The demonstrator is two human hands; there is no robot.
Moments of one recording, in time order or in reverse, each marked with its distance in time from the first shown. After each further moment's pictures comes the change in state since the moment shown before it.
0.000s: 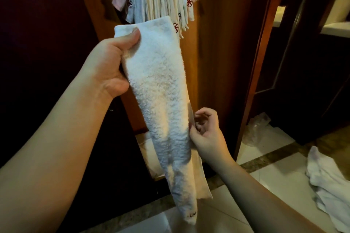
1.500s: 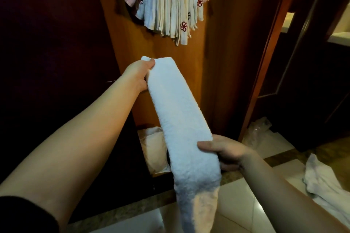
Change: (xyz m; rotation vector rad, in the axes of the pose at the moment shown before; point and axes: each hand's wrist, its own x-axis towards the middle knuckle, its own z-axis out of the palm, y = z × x) left_hand 0.077 -0.056 -0.035 0.180 0.379 -0.247; right_hand 0.004 0.025 -0.042 0.552 -0.711 0.699
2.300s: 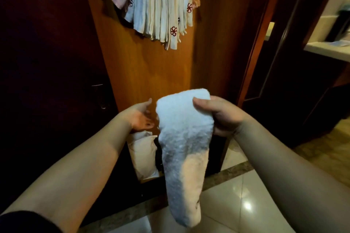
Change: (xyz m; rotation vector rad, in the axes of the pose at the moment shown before) left_hand 0.121 -0.132 -0.048 0.189 -0.234 -0.331; right_hand -0.004 -0.092 0.042 -0.045 0.058 -0.301
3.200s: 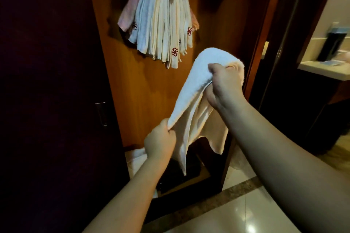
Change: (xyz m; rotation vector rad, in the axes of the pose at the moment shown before) left_hand -0.105 -0.031 0.094 0.839 0.619 0.785; right_hand 0.067 -0.084 0.022 0.095 0.920 -0.473
